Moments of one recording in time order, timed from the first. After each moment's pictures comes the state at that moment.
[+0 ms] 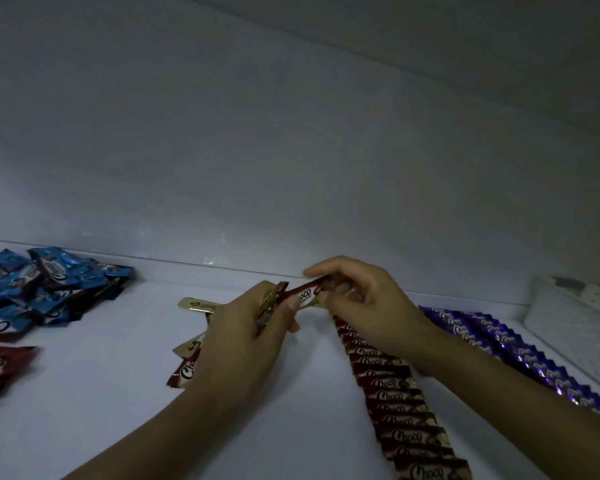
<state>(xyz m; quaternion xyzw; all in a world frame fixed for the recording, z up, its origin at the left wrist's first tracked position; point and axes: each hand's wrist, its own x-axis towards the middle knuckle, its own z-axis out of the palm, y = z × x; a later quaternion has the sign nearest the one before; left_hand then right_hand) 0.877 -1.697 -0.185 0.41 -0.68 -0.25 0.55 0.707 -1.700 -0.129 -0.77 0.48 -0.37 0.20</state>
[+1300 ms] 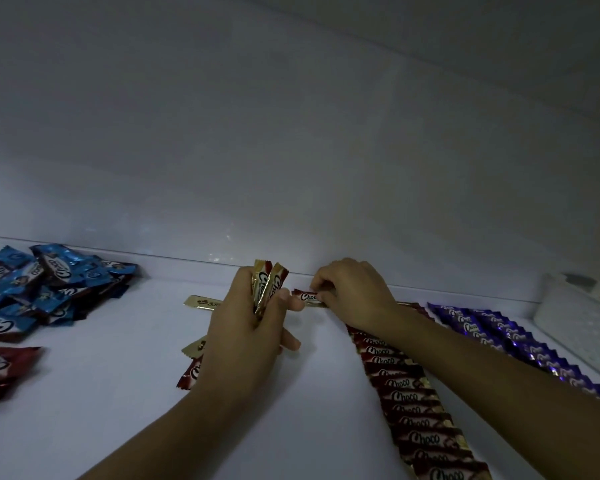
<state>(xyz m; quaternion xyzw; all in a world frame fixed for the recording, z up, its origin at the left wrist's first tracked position) 0.878 -1.704 -0.191 0.40 -0.60 -0.36 0.59 0.702 -1.775 -0.163 -0.79 0.58 -0.14 -0.11</state>
